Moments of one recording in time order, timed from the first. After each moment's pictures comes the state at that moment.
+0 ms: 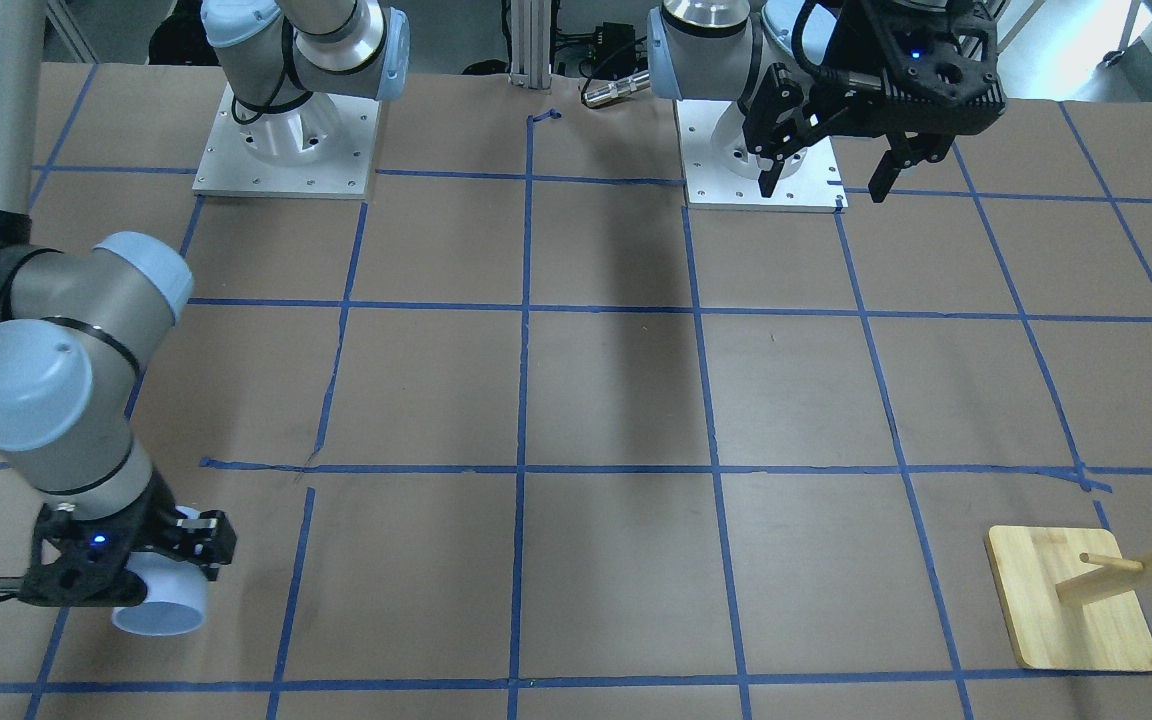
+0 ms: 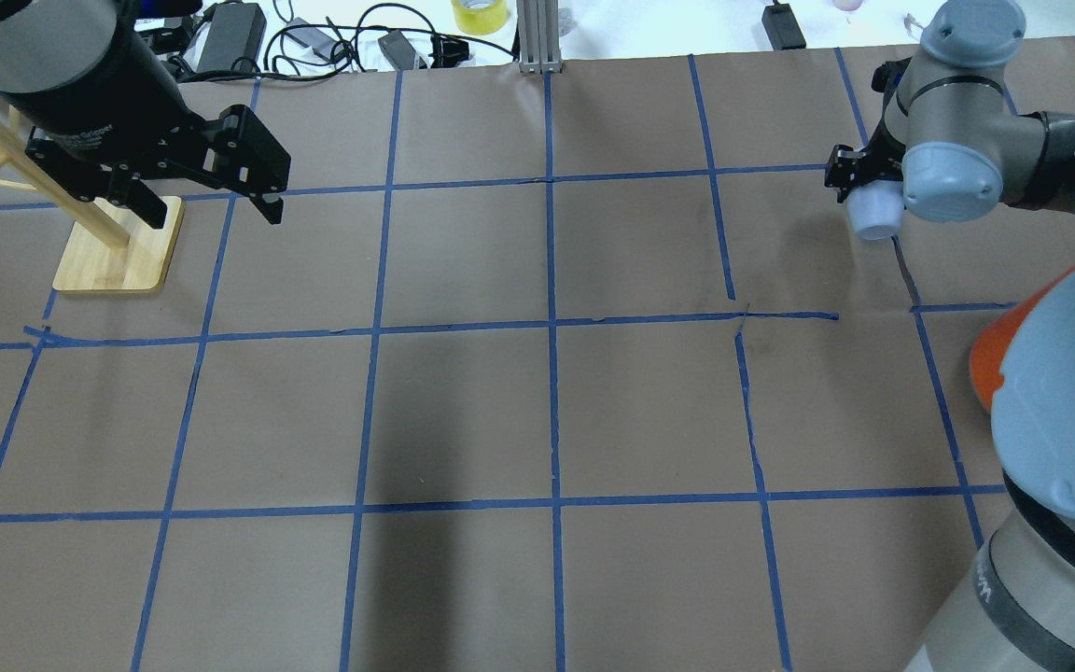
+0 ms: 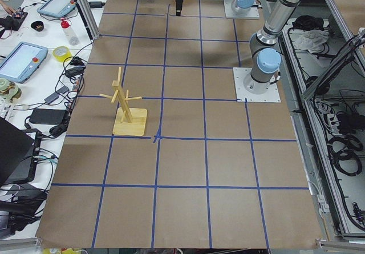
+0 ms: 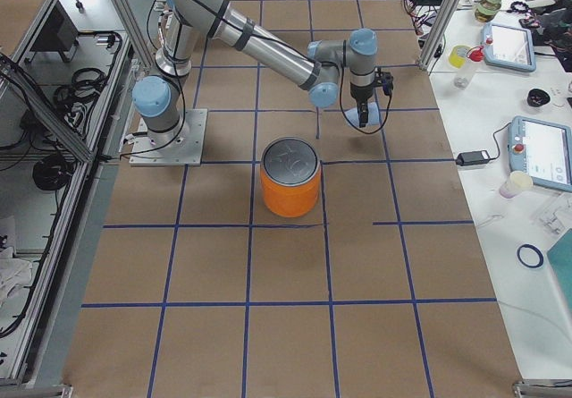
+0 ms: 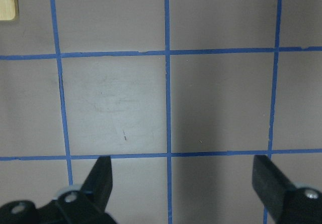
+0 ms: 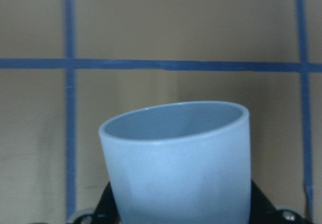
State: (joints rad) left arm -1.57 -1.48 -1.52 -1.65 1.56 0.01; right arm 1.48 -1.08 1.63 -2.33 -1.61 -0.19
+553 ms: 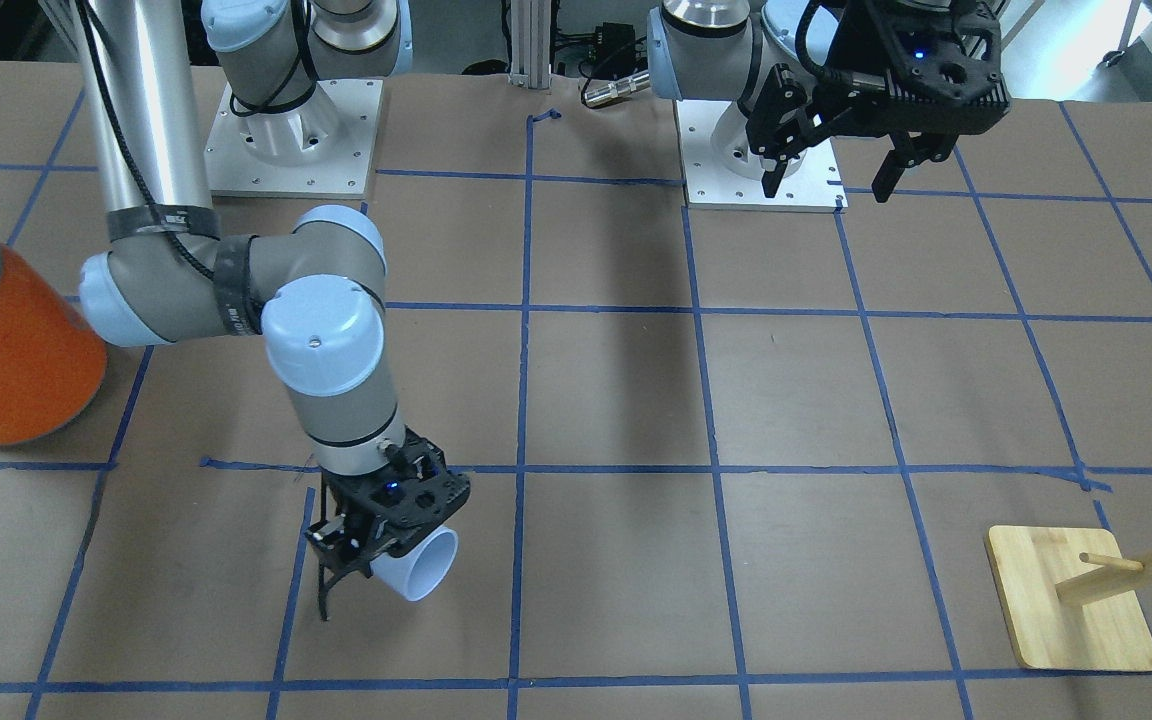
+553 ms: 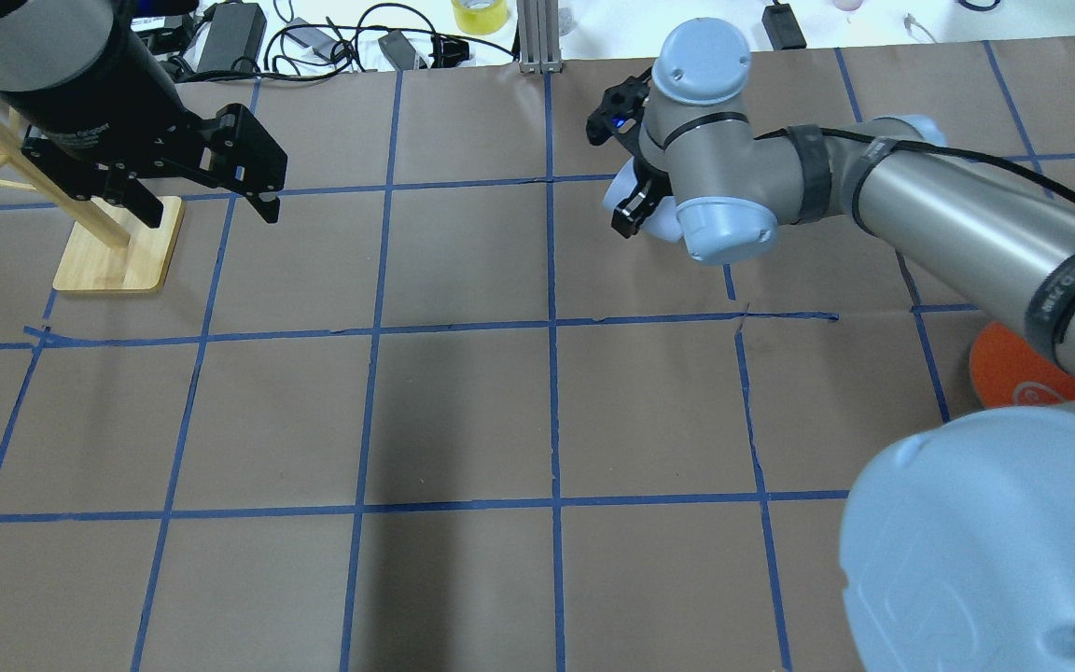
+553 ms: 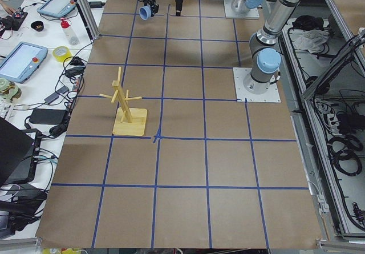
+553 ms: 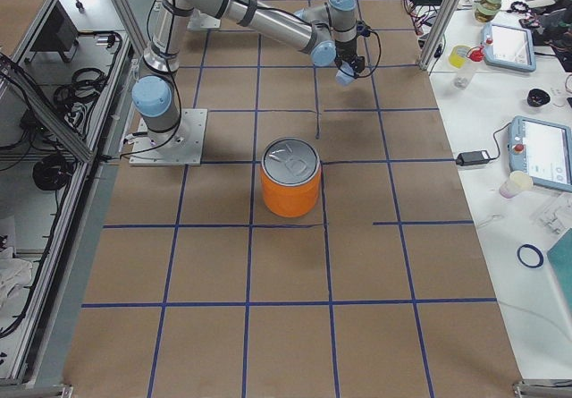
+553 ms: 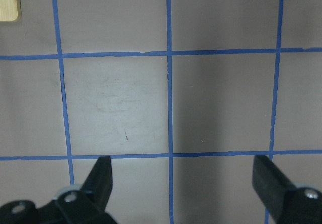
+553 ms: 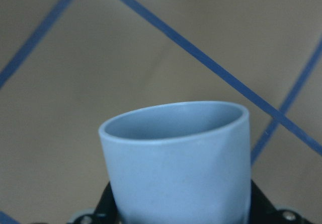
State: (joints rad) left arm -1.56 -1.48 -1.52 -1.65 1.57 0.01; right arm 1.77 -1.05 1.62 -2.39 -1.58 -0.74
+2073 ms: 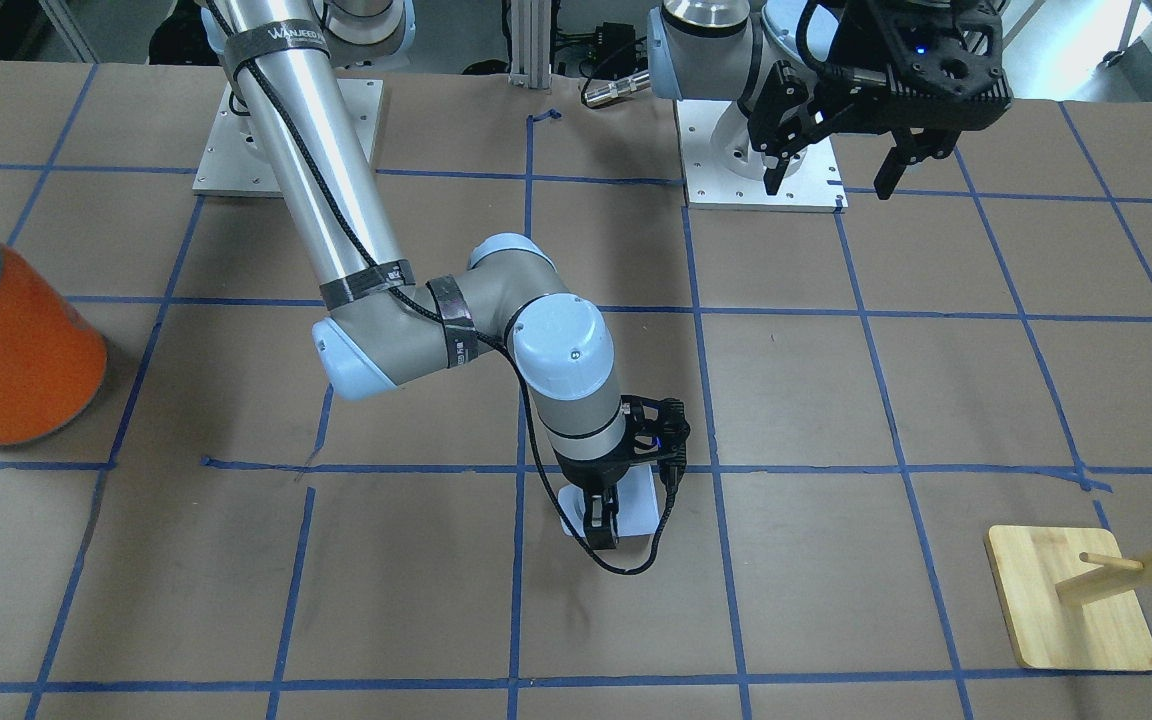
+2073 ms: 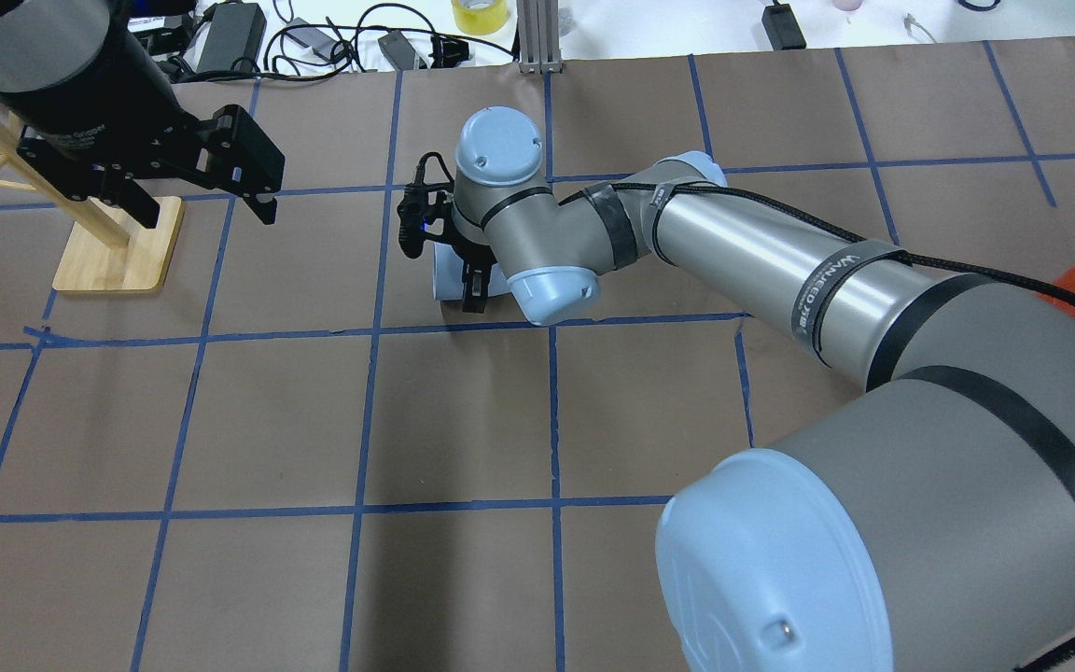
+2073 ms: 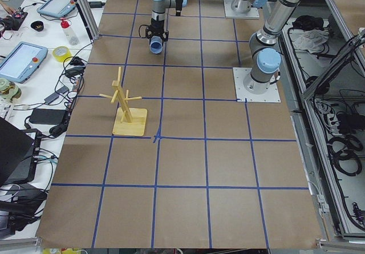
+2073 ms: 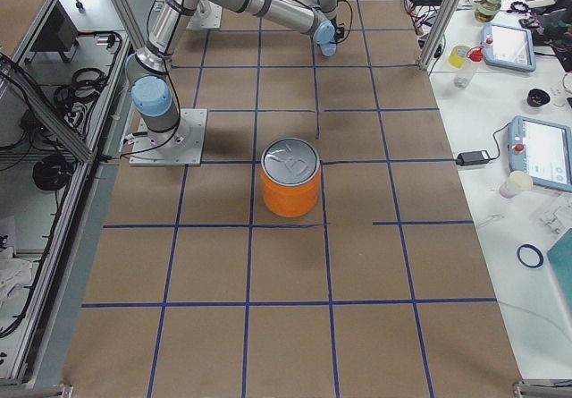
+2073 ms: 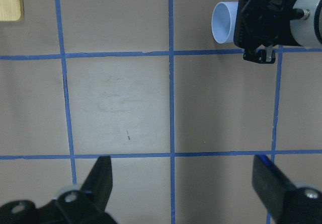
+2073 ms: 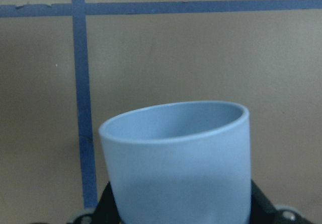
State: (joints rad) left arm -1.56 -1.47 -1.52 -1.65 1.57 0.01; right arm 2.01 -0.87 1.46 -2.40 -1.43 -1.06
